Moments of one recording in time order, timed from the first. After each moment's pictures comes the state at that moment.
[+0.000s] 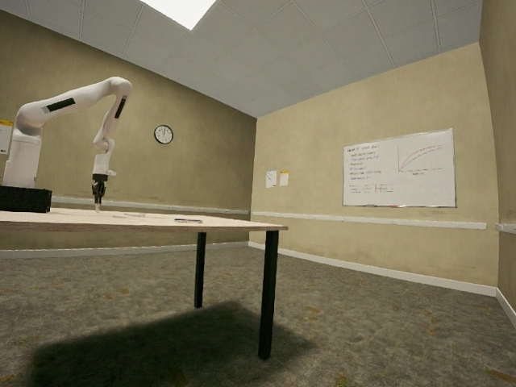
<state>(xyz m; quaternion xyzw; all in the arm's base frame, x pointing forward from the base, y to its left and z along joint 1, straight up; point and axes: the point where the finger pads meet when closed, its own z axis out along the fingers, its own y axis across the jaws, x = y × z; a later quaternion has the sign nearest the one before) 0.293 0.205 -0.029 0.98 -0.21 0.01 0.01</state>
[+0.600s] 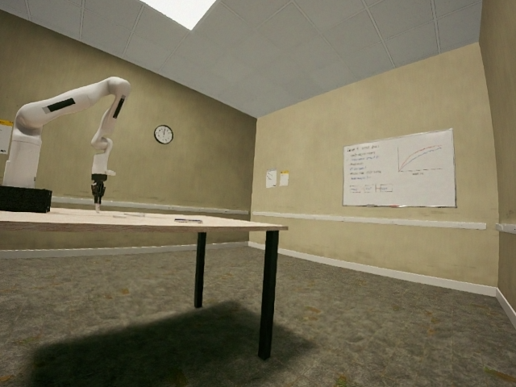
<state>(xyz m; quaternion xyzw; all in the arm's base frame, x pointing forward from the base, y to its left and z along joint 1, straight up) 0.291 0.206 -0.029 0.98 -0.21 0.03 0.01</state>
